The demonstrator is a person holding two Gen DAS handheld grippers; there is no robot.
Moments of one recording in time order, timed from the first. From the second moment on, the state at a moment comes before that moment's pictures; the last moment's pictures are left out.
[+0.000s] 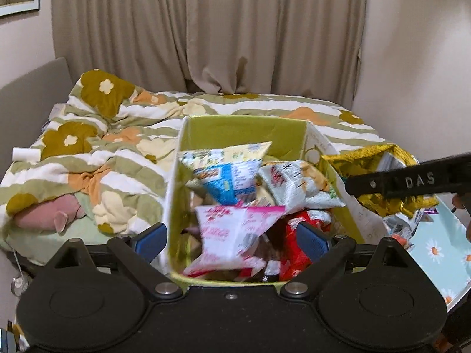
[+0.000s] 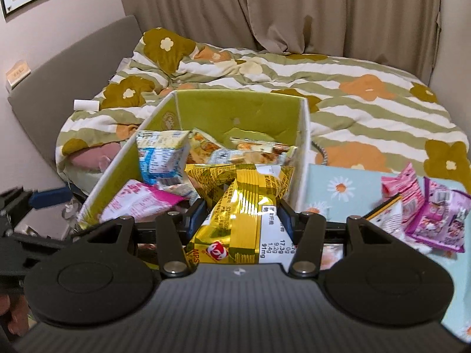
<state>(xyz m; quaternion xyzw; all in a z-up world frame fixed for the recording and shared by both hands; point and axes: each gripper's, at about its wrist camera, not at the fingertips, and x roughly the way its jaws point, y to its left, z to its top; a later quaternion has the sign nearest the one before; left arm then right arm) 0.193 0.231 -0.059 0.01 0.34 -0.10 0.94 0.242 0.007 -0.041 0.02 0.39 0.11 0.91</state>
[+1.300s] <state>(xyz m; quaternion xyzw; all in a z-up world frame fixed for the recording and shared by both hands) 0.184 0.165 -0.033 0.00 0.31 -0.16 0.94 0.205 -0.079 -0.023 0.07 0.32 0.05 0.94</state>
